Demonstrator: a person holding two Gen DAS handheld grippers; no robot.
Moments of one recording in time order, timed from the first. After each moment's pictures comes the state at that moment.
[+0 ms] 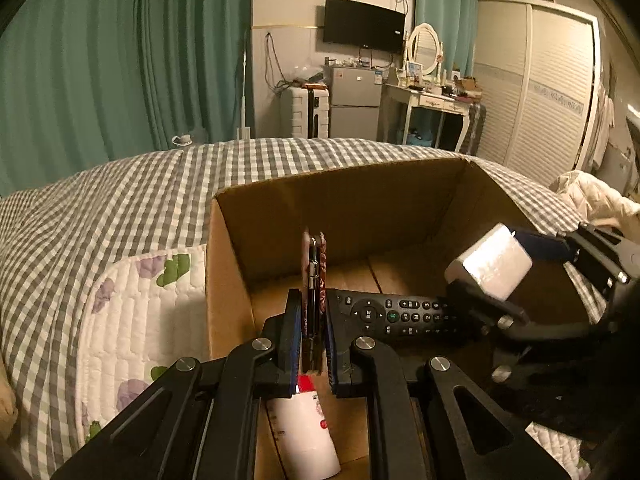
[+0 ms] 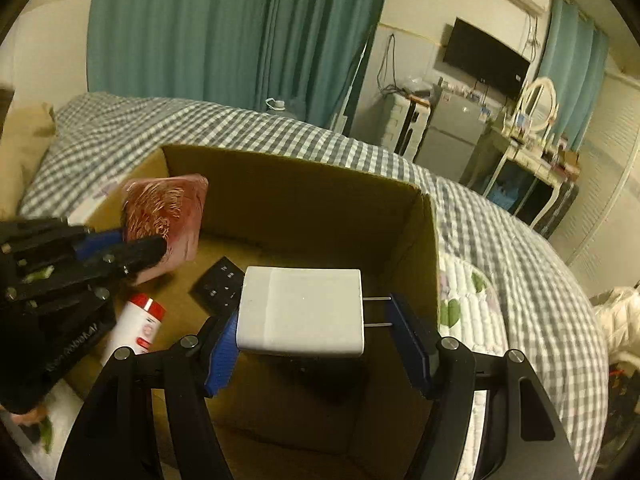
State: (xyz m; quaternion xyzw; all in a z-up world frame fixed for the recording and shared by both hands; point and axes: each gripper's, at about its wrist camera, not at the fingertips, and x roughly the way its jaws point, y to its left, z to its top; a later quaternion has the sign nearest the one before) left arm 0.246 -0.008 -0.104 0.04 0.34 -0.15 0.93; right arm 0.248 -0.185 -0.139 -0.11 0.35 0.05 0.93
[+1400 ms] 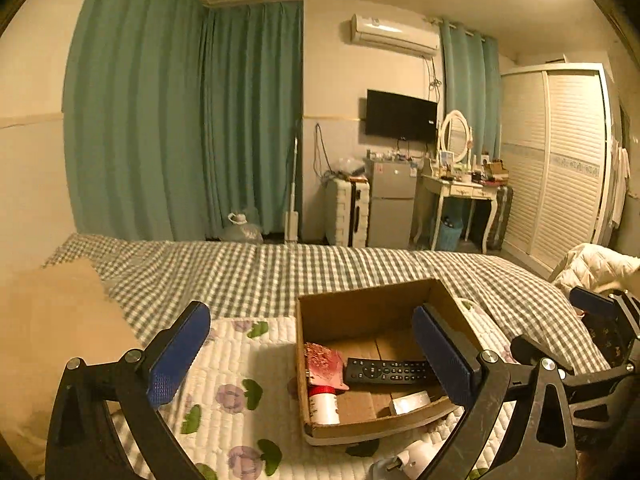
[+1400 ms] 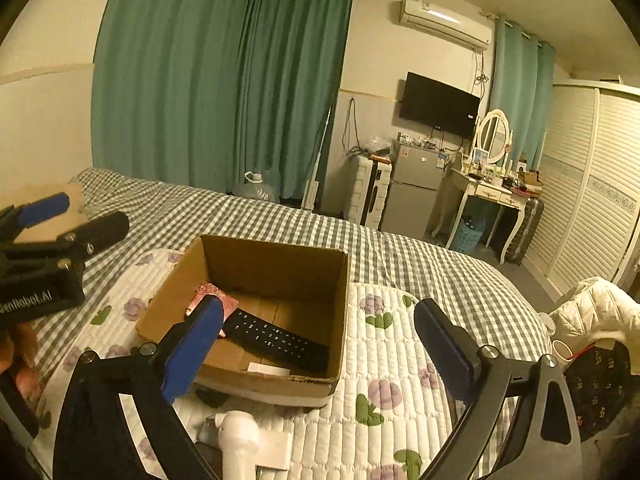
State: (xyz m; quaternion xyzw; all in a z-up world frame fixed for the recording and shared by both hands) left arm 0.119 0.030 0.026 0.01 0.18 -0.06 0.98; right arm 0.100 -0.205 -0.030 -0.06 0.23 0.01 0.97
